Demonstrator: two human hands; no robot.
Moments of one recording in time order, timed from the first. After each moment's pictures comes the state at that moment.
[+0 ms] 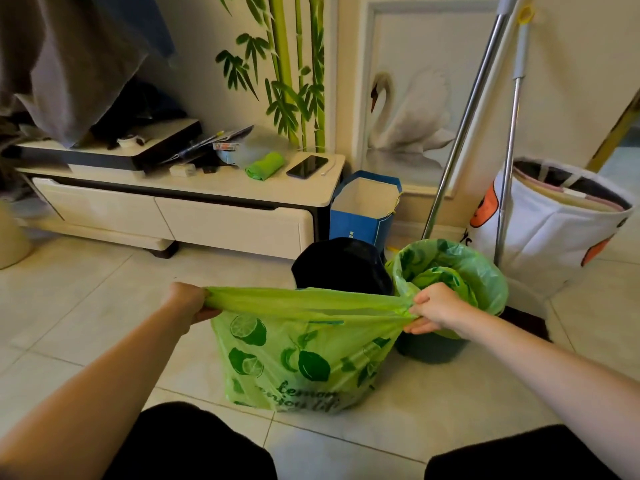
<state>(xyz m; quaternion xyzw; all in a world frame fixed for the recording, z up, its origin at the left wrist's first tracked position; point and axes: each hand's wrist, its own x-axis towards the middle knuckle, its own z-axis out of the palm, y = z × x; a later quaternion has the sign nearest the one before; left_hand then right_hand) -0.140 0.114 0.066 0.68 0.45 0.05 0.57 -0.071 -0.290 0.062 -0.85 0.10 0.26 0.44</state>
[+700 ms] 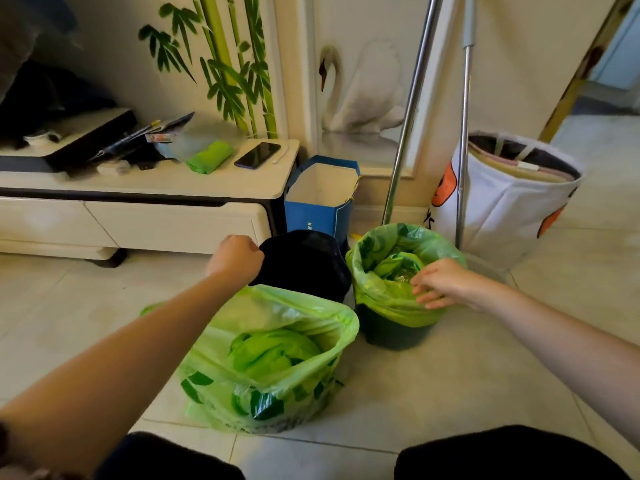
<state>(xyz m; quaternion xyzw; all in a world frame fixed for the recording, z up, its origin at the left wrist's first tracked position) -0.048 -0.029 0.091 0.95 0.15 0.02 0.27 -0.027 -0.378 0.057 -0.84 0.14 0.24 0.47</state>
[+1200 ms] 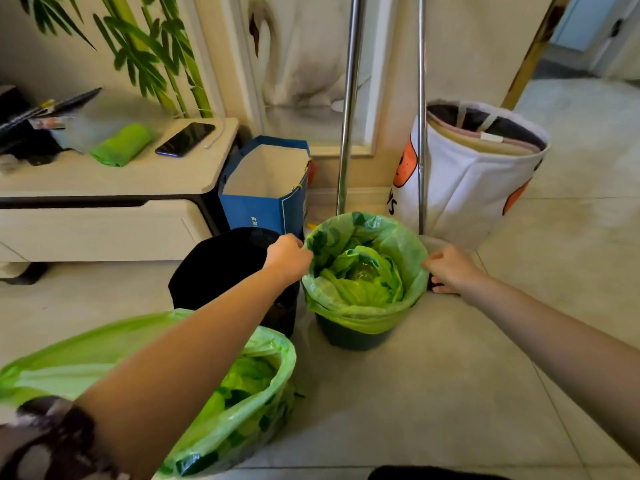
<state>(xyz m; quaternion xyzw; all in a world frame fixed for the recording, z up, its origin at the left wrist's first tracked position) 0.045 -0.196 0.030 0.91 0.10 -0.10 0.39 0.027 -0.464 0.011 -0.85 0.25 0.11 0.45</state>
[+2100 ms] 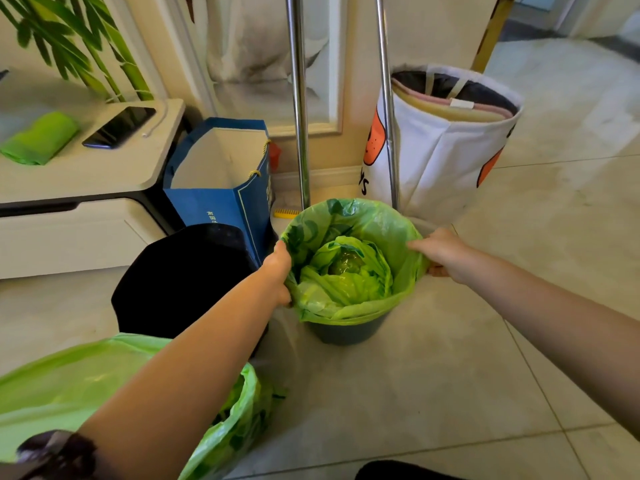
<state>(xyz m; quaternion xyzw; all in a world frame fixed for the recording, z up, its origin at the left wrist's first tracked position) 0.067 -0.248 -0.023 0.58 0.35 -0.27 0.69 0.048 -0.504 -0.009 -0.80 0.32 0.12 0.49</state>
